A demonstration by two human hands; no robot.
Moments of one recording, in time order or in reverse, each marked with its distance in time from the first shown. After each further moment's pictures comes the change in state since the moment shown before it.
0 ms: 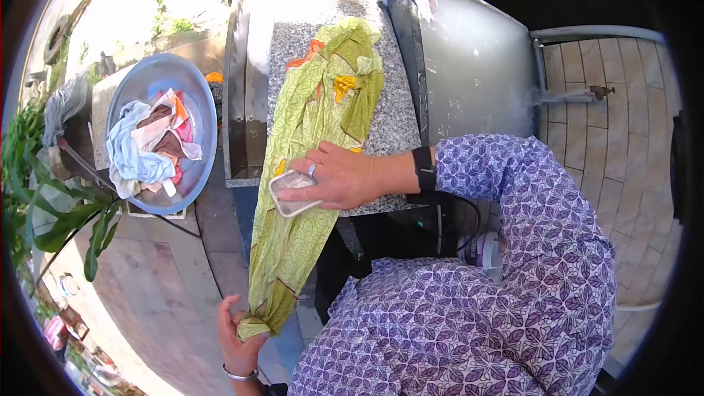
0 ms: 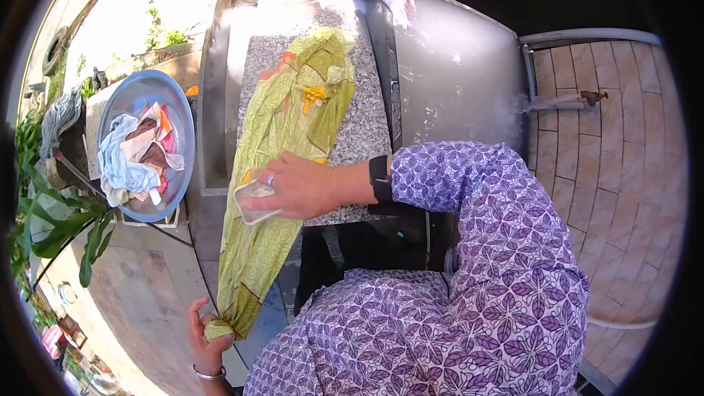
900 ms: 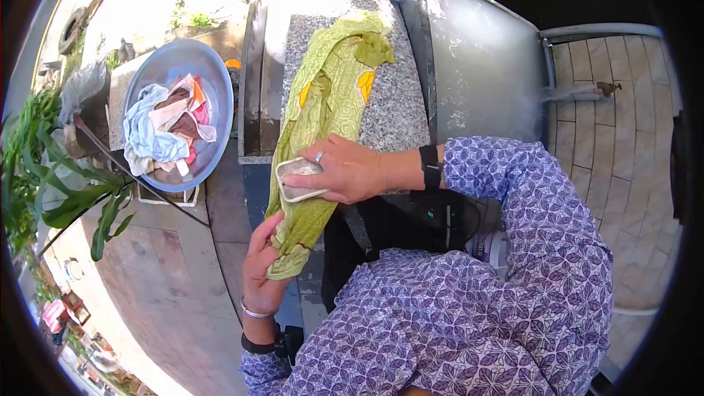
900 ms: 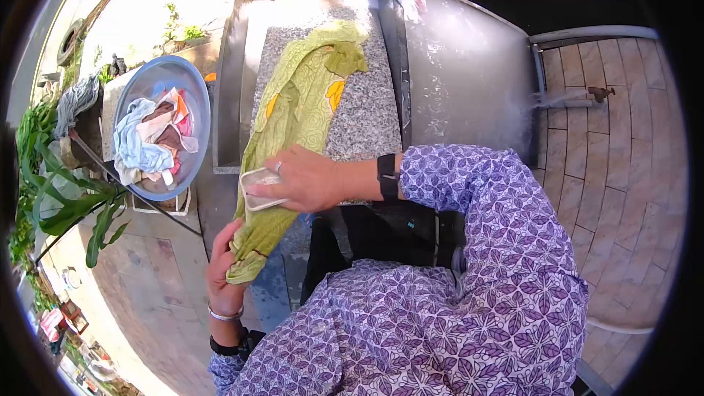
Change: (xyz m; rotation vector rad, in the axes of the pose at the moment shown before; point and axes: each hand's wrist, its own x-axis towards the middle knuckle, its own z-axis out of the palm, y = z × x) left_hand 0.065 0.009 0.069 0.256 -0.108 0.730; right_hand 0.007 -0.003 0.002 0.036 -0.065 0.165
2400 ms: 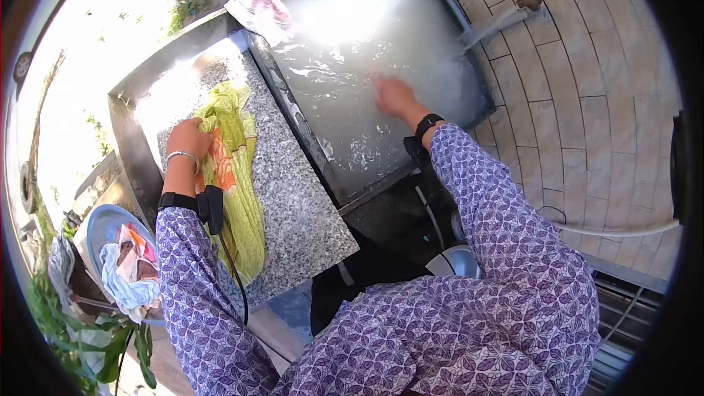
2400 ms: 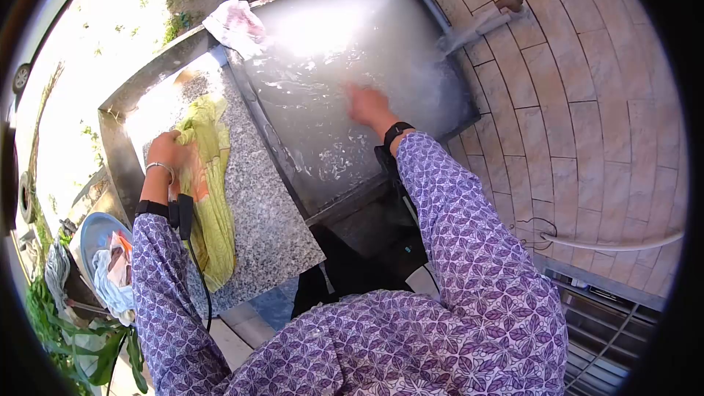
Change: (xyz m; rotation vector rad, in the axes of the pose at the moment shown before) left_hand 0.407 -0.070 0.190 1.130 -0.472 -0.128; right_hand -0.295 0.265 0.004 -0.109 0.066 1.341
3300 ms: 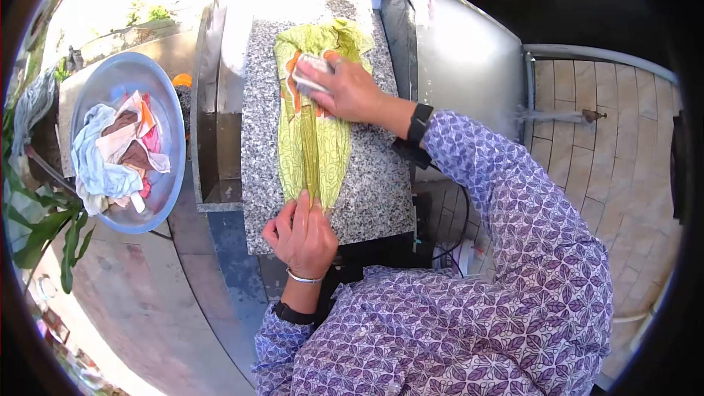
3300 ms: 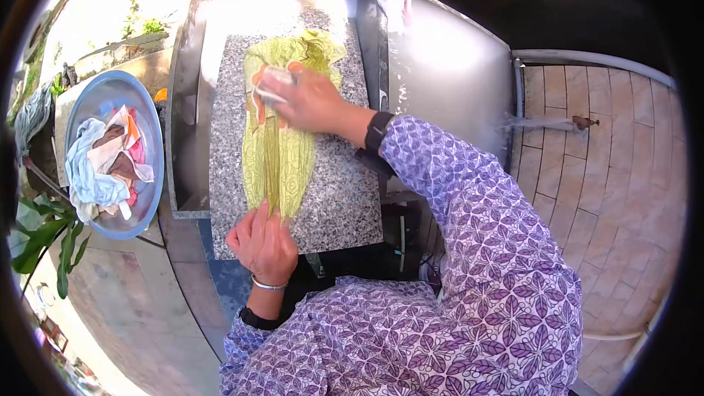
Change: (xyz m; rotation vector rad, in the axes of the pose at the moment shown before) left_hand -0.298 0.002 0.109 -0.310 0.752 0.000; right_hand -0.062 -0.327 -0.024 0.166 0.221 -1.108
